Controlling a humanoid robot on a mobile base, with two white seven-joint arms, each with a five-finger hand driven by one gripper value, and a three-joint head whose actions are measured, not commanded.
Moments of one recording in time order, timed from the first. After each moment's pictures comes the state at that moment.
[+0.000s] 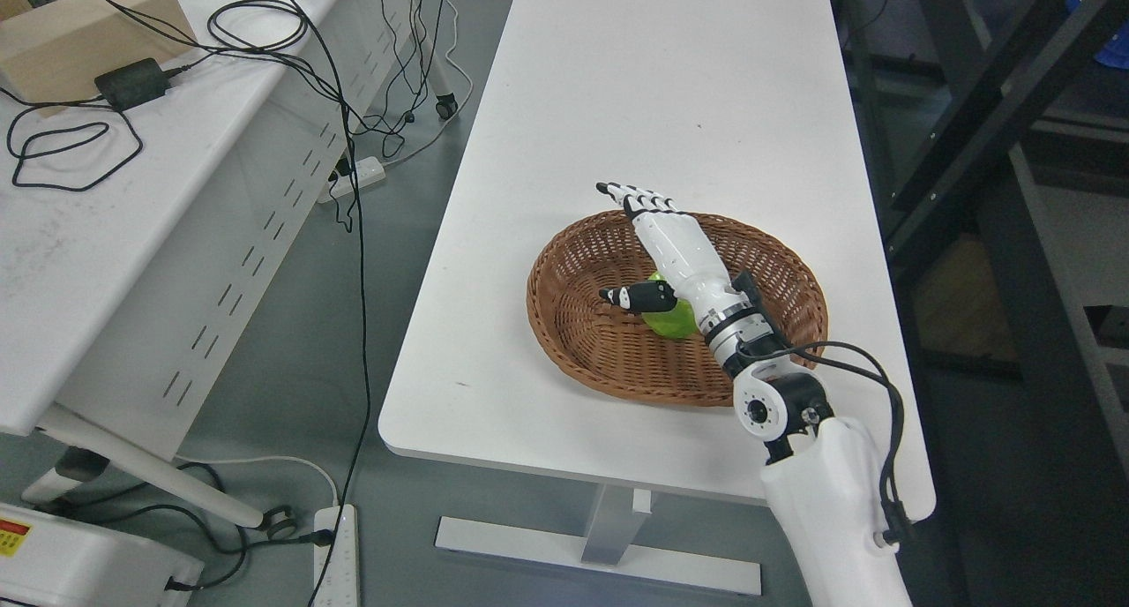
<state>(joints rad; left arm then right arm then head) 0.00 0.00 0.10 -0.05 -0.06 -0.01 -0.21 -0.32 -0.06 0.29 -1.38 0.93 -0.23 0.15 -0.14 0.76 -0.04</state>
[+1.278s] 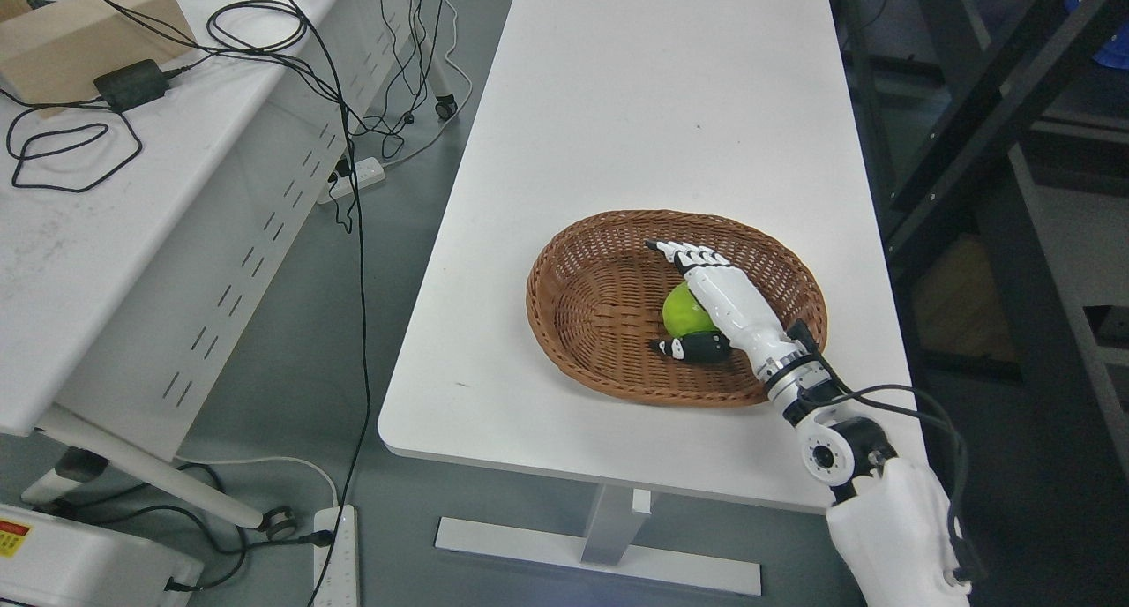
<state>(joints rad) 0.00 0.00 0.10 -0.05 -0.06 -0.01 -0.21 -0.24 -0.21 0.26 -1.36 0.82 -0.33 0.15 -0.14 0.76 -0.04</state>
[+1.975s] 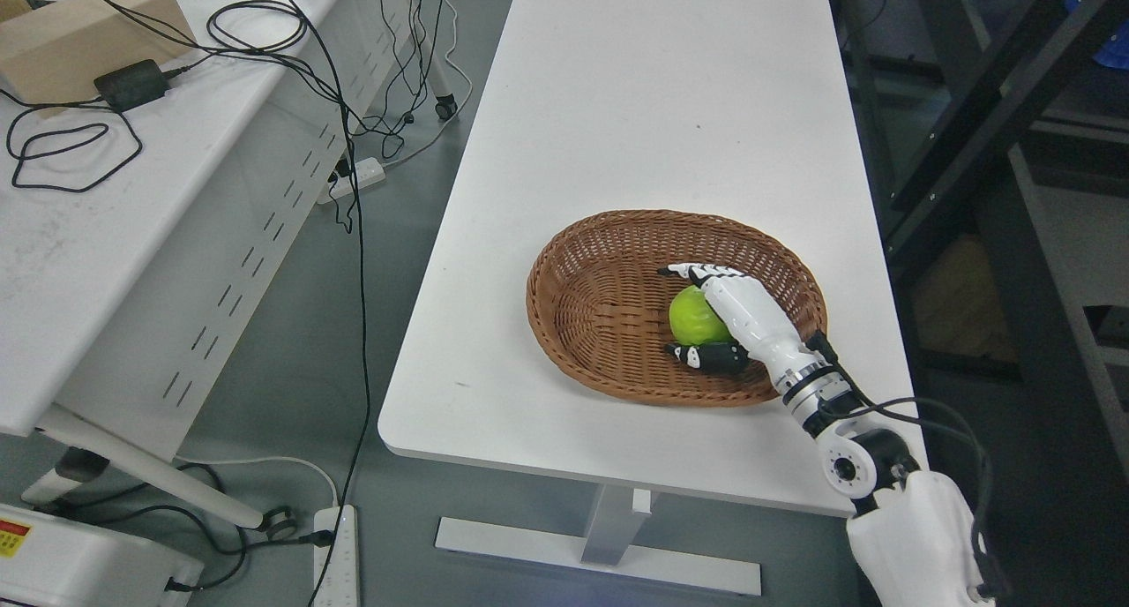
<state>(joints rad) 0.00 0.00 0.10 -0.05 -0.06 -0.01 -0.21 -0.21 -0.24 0.24 -1.39 0.81 -0.34 0.15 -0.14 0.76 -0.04</state>
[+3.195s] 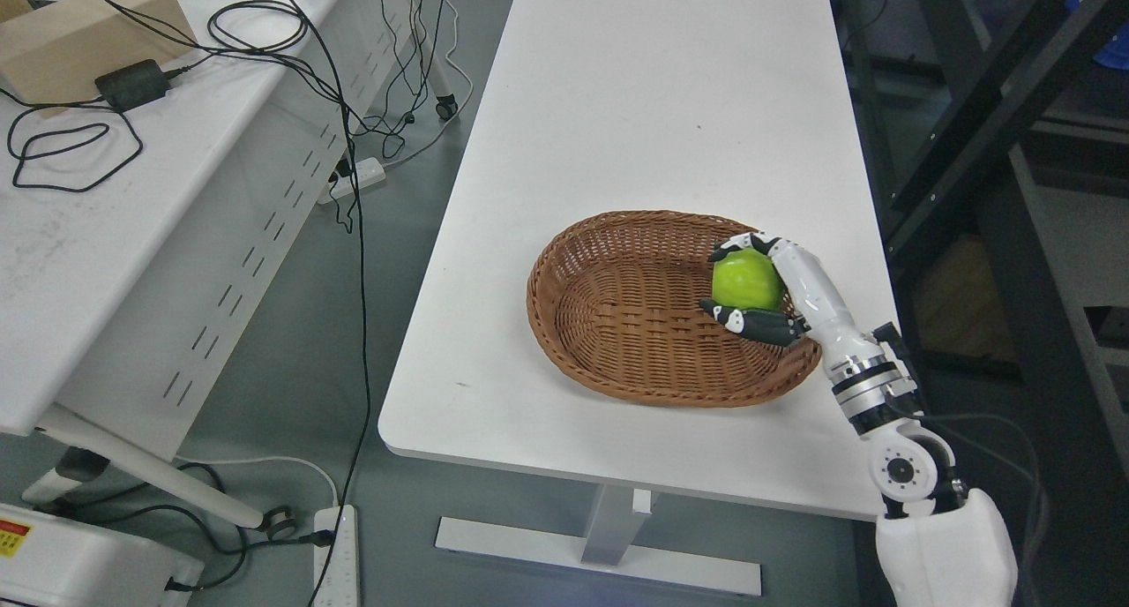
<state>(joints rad) 0.00 0.00 0.10 -0.05 -0.06 -0.01 -0.21 -0.15 -0.17 0.03 -1.50 0.56 -0.38 0.12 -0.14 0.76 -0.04</state>
